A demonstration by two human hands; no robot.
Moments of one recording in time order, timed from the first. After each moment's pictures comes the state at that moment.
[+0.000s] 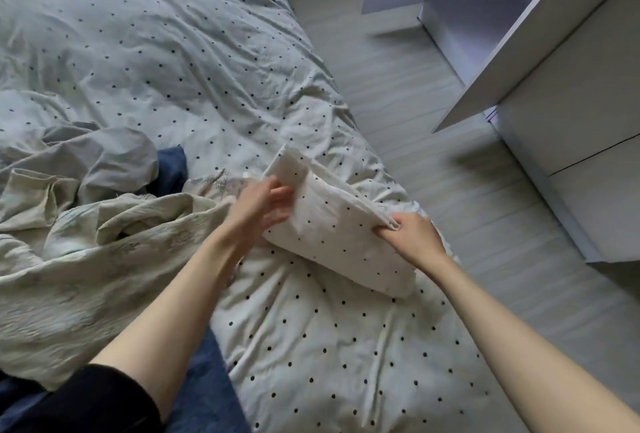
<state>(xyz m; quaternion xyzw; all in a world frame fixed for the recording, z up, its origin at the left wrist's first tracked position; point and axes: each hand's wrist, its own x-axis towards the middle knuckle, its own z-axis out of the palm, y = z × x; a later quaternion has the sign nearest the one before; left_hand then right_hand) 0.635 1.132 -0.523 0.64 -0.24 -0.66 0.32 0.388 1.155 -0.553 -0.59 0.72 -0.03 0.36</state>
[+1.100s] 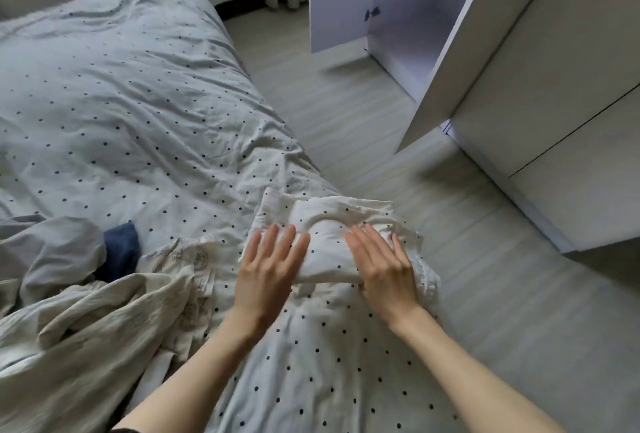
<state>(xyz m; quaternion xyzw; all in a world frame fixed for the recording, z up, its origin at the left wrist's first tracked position) 0.576 1.137 -0.547 0.51 -0.86 0.04 0.11 0.384 1.164 -0.545 -0.75 0.63 -0.17 0.03</state>
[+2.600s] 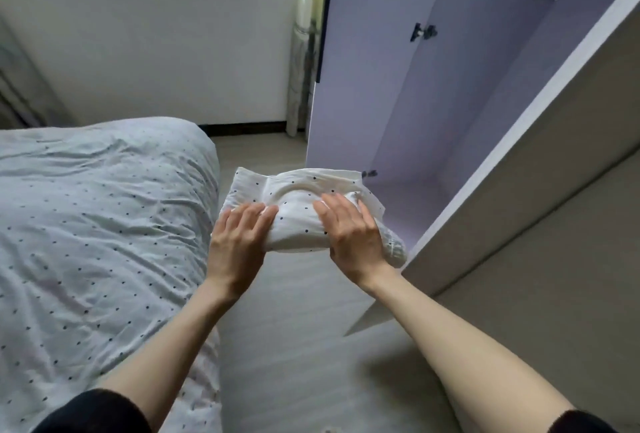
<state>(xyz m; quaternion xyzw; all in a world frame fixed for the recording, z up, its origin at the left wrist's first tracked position) 0.326 0.697 -0.352 0.65 -0.71 0.10 0.26 0.138 0.657 -0.326 -0.86 0.46 -0.21 -0.08</state>
